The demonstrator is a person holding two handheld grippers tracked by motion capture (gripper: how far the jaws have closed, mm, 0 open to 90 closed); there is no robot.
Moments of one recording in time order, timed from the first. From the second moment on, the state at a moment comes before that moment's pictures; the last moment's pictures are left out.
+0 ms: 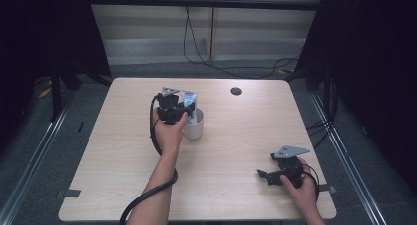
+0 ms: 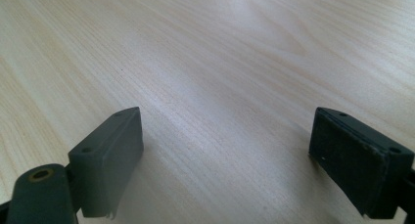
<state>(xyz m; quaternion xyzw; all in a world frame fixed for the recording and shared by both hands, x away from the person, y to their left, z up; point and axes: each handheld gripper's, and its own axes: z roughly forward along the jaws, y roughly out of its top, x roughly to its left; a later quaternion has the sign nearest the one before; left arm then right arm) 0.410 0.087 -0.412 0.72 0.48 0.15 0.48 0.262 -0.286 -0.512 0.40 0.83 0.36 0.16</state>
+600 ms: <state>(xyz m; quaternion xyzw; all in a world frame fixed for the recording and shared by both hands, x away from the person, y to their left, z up) 0.405 0.082 -0.421 0.74 0.47 0.15 0.46 0.262 -0.286 -0.512 0.40 0.83 0.36 0.16</state>
